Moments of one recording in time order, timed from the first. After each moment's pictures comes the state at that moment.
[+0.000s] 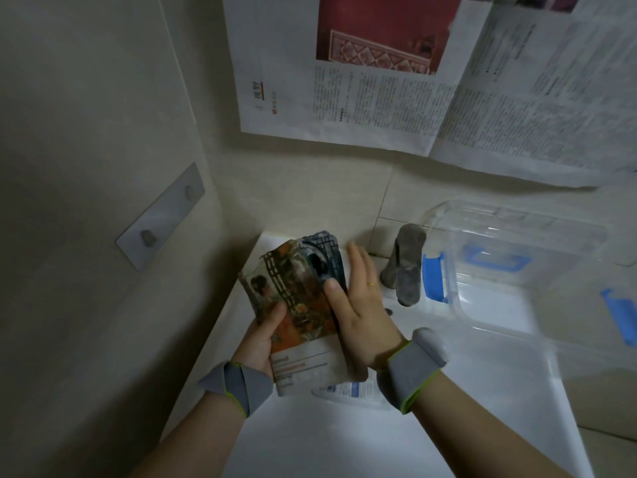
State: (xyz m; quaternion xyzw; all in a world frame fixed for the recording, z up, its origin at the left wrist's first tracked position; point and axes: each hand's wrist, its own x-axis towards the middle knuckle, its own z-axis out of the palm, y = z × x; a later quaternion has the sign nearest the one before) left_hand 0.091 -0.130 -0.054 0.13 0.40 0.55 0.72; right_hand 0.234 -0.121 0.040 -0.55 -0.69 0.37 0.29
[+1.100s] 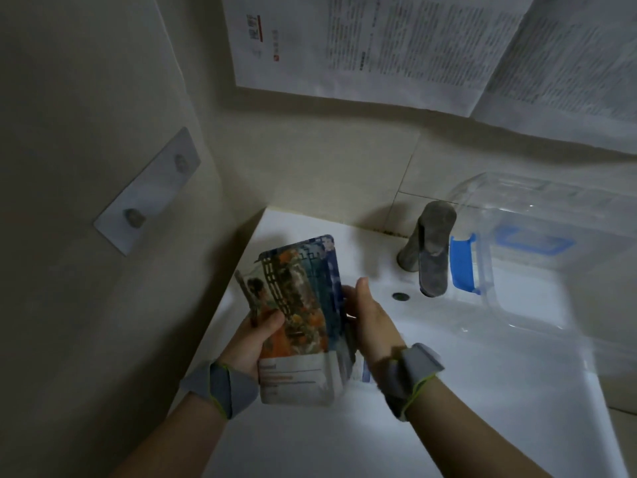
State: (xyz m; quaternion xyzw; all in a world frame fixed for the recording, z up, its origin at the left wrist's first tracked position) left_hand 0.070 -0.136 -0.082 0.13 0.48 0.53 0.68; right_hand 0.229 -0.109 -0.025 -0.56 -0.43 0.65 0.29
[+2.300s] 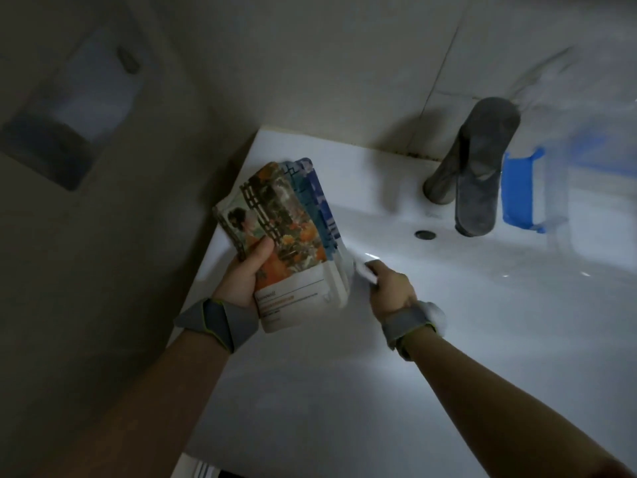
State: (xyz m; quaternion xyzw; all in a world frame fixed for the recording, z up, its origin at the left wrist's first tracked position) left_hand 0.061 -0.109 -0.117 0.10 0.53 0.52 0.66; right_hand 0.265 -0.085 -0.163 -0.68 -0.64 0.36 0.07
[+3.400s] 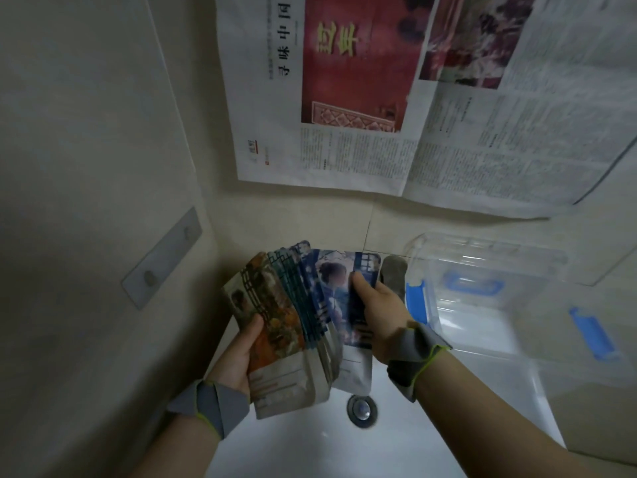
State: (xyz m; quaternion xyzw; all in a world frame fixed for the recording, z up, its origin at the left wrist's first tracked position) left_hand 0.070 -0.130 -0.011 0.16 0.38 0.53 0.74; right_hand 0.251 -0.093 0.074 -0.54 -0.38 0.61 0.44
